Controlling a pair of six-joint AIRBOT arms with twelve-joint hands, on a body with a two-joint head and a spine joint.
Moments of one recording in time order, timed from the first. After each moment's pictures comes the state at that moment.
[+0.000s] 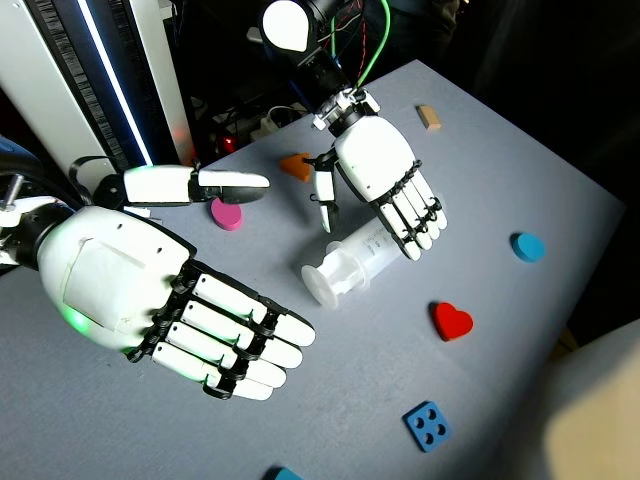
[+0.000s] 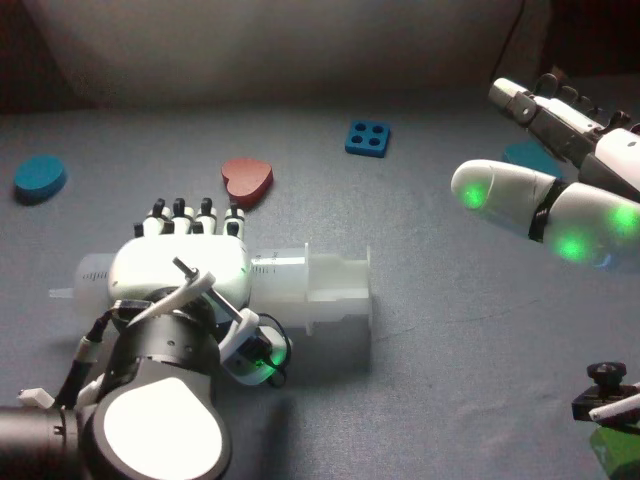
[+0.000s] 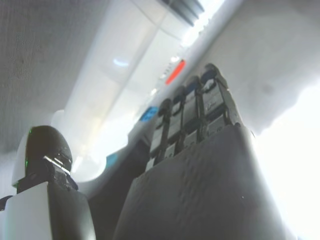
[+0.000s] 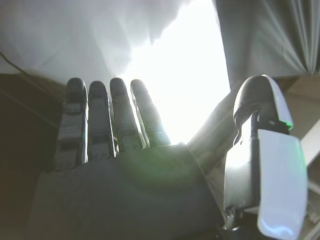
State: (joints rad) left arm 0.65 -1.27 0.77 1.63 1.29 -0.90; right arm -0.82 -0.89 0.68 0.75 0.92 -0.98
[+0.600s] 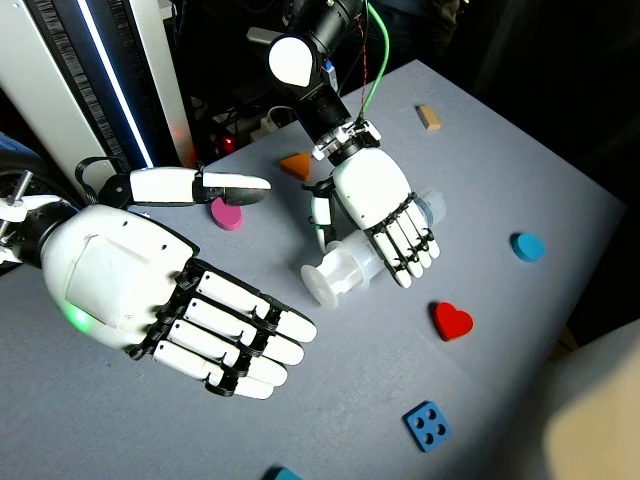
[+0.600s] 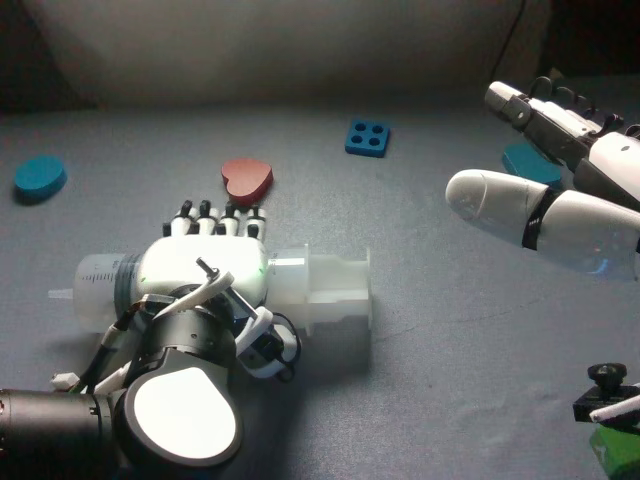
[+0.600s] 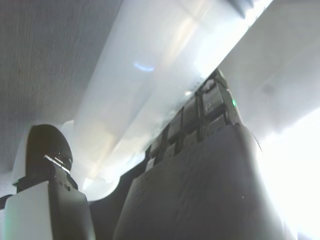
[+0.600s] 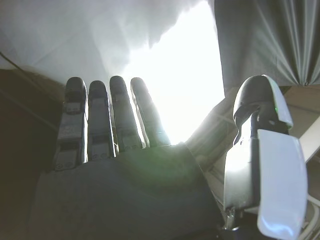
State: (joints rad) left arm 0.69 -1.33 0.89 1.69 1.19 -0.94; right arm -0.82 -0.90 0.68 0.76 0.92 -1.03
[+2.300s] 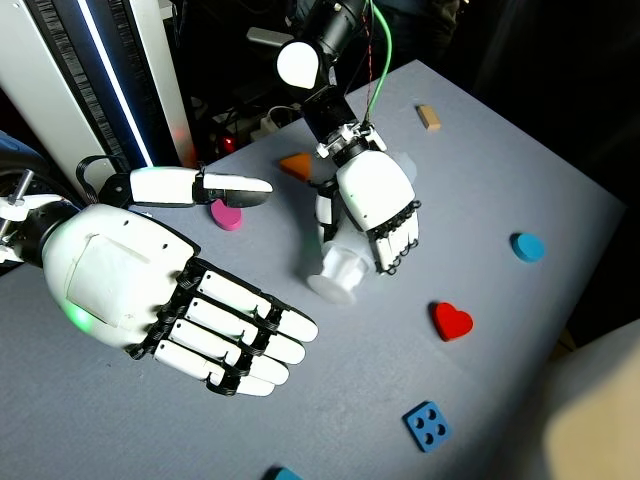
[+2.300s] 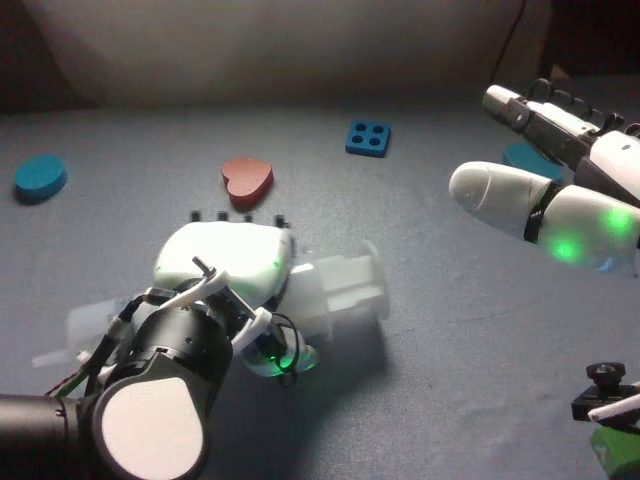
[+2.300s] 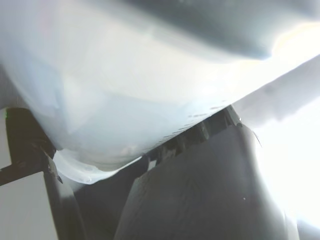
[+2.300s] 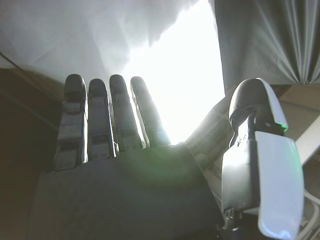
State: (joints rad) left arm 0.73 -1.29 0.90 1.95 1.00 -1.14; right arm -0.82 -0.90 0.68 0.76 0.93 -1.02
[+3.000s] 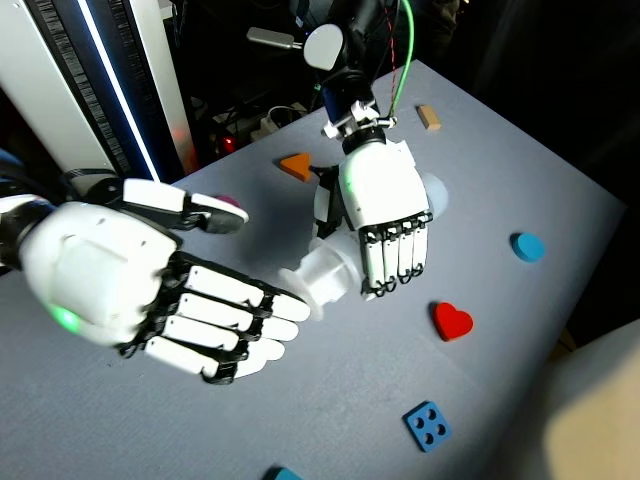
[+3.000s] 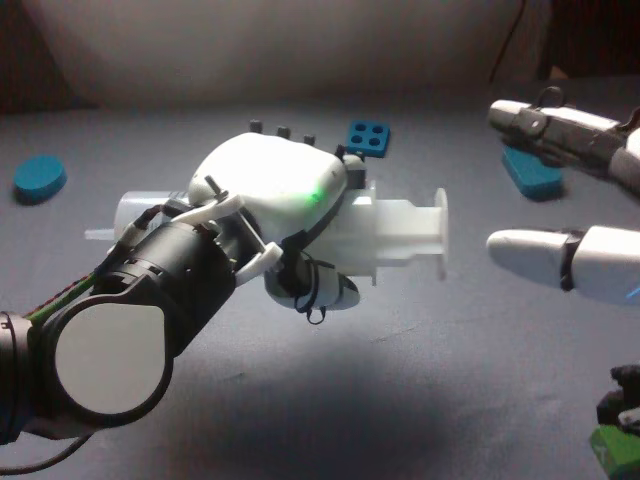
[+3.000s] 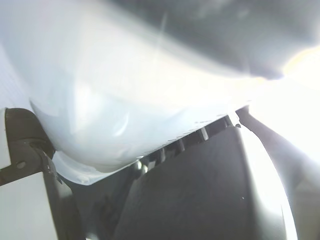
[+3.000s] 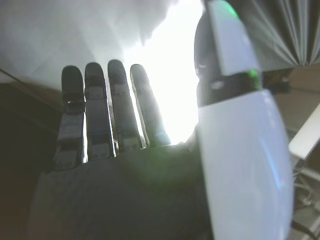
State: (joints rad) left arm 0.61 -1.20 0.93 2.26 0.70 -1.25; right arm -0.86 -0.82 0.68 0.63 0.88 -0.71
